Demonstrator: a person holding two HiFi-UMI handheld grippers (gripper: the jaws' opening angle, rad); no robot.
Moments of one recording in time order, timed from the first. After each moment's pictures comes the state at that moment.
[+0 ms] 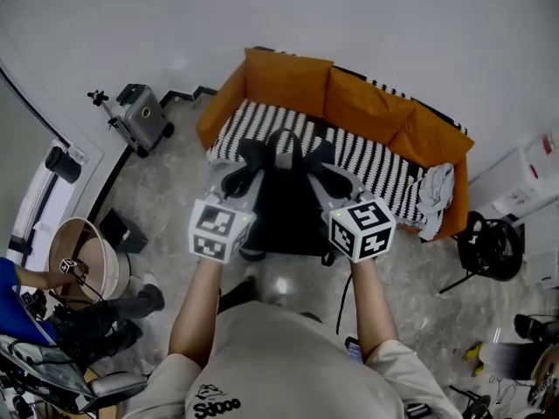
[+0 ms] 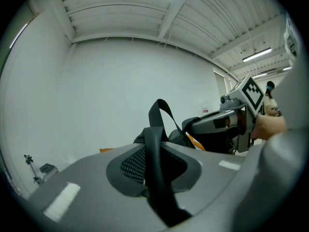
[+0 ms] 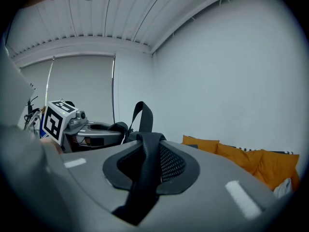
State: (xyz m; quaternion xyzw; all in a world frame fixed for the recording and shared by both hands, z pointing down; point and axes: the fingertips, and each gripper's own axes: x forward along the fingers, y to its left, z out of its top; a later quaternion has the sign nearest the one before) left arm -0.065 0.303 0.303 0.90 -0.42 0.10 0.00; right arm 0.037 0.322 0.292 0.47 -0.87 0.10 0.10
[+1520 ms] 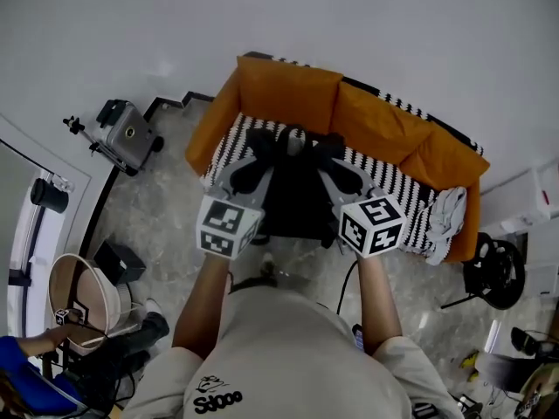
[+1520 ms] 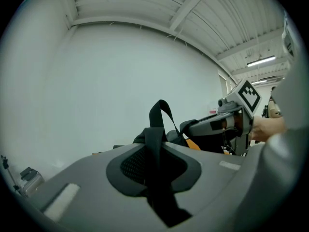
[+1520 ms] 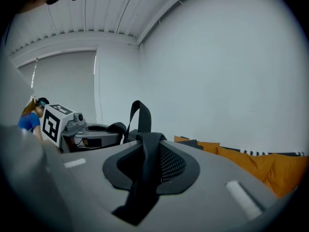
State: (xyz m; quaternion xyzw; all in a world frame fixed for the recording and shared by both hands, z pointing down) left arm -0.037 0.032 0.330 0.92 -0.39 0.09 0.03; right arm 0.064 0.050 0.324 0.50 -0.85 0.13 0.10
